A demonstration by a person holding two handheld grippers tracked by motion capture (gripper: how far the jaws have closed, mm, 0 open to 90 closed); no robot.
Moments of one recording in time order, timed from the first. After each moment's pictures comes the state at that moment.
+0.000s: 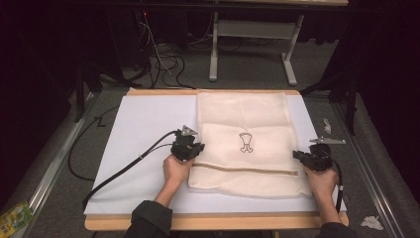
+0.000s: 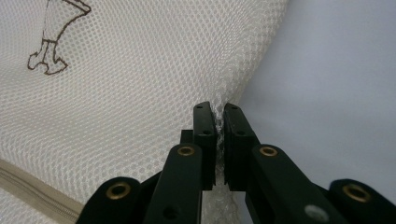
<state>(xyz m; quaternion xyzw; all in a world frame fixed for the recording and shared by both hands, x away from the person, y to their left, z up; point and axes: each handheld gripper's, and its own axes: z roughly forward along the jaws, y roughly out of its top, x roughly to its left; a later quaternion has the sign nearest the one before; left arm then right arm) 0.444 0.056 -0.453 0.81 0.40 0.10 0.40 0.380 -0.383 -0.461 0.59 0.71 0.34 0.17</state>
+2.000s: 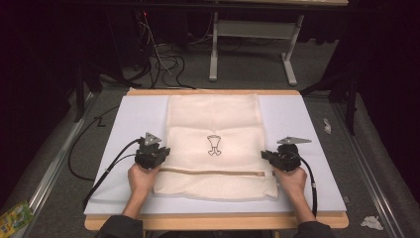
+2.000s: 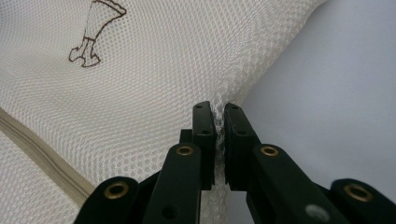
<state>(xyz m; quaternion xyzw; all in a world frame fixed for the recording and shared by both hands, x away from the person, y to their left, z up) 0.418 0.154 -0.455 0.80 0.44 0.18 0.37 0.388 -0.292 -0.461 0.51 0.75 0.39 0.14</state>
